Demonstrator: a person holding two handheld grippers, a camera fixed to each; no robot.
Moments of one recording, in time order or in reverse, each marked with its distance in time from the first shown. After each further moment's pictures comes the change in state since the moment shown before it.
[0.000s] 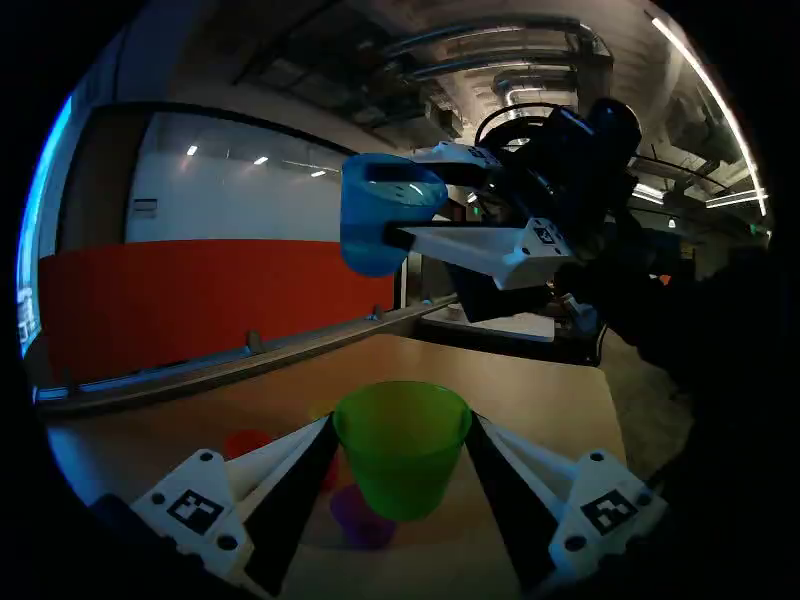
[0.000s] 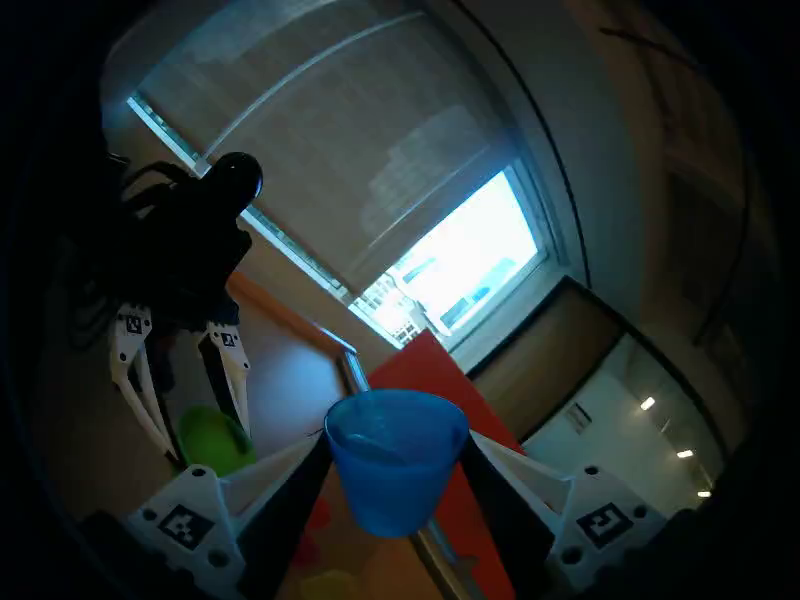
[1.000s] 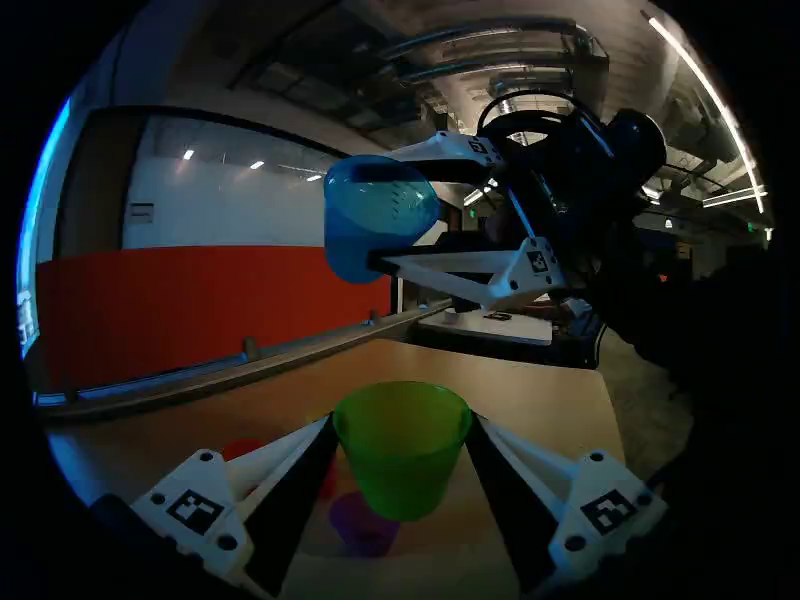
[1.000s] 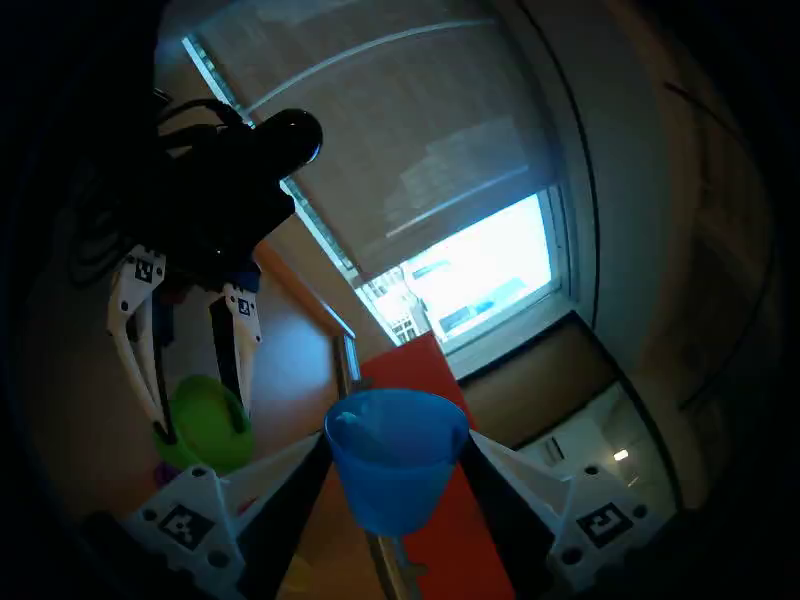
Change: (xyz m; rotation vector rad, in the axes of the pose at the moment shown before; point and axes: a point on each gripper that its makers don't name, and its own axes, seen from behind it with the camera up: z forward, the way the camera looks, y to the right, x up) left arm 0.007 0.002 0.005 -0.011 0.014 0.008; right arm 0.004 0.001 0.012 0.010 -0.030 -0.227
